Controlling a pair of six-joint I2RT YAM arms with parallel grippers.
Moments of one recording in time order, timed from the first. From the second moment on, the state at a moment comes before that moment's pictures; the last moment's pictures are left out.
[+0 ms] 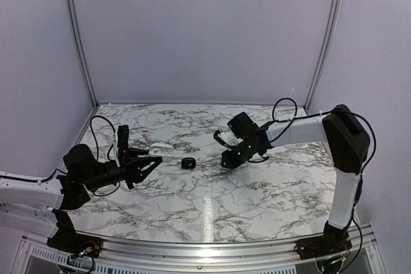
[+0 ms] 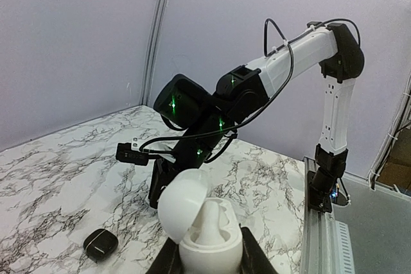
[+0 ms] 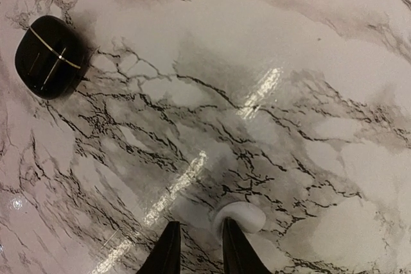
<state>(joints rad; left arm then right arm) -0.83 1.04 0.28 0.84 0.32 -0.25 0.69 1.95 1.24 -0.35 -0.12 0.04</state>
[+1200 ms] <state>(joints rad) -0.83 1.05 0.28 0.84 0.32 -0.24 0.68 1.94 1.24 -0.36 0.01 0.01</state>
